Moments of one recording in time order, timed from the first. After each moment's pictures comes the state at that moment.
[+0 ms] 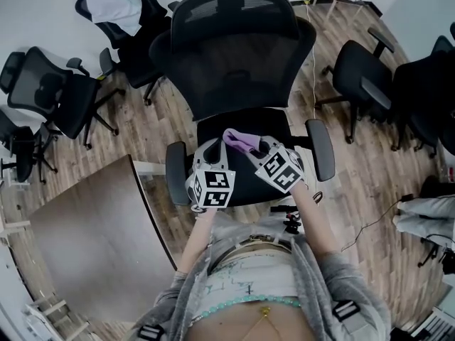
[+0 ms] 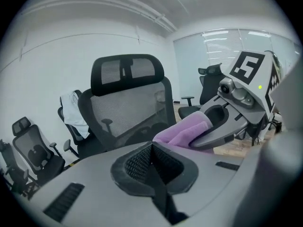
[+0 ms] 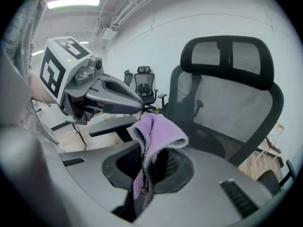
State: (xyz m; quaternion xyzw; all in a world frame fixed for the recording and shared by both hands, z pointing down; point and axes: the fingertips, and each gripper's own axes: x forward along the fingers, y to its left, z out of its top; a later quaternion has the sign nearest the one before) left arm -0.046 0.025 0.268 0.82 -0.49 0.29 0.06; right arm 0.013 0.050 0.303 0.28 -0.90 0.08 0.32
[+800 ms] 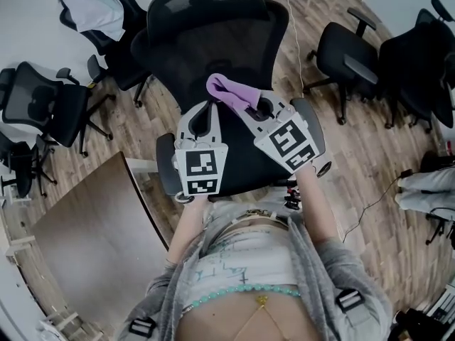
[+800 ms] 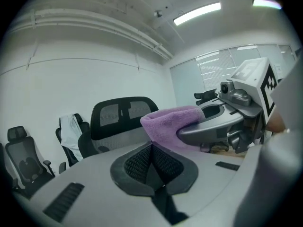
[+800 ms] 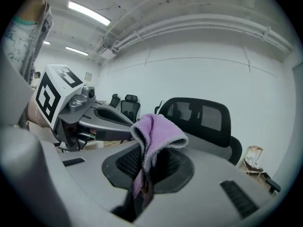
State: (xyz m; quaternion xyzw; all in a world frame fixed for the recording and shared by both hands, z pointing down) left arm -0.003 0.027 0.126 0.85 -0.49 0.16 -0.02; right arm 0.045 0.037 0.125 0.38 -0.91 -0.04 0.17
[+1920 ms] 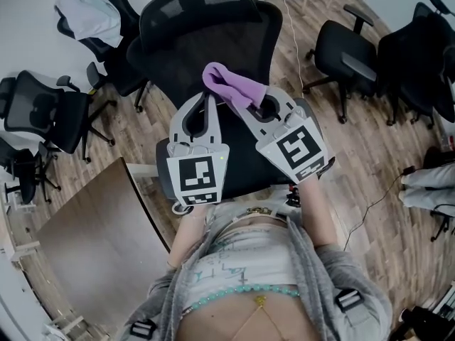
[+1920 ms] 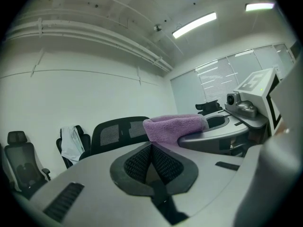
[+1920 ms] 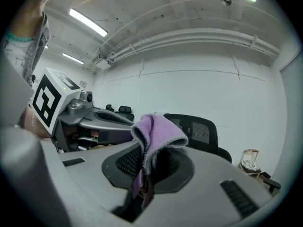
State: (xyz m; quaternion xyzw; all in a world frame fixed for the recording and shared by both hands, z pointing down) left arm 0.020 0.032 0.057 0.86 -0.50 0.10 -0.06; right arm 0.065 0.046 0.066 0.42 -0.90 -0.05 0.10
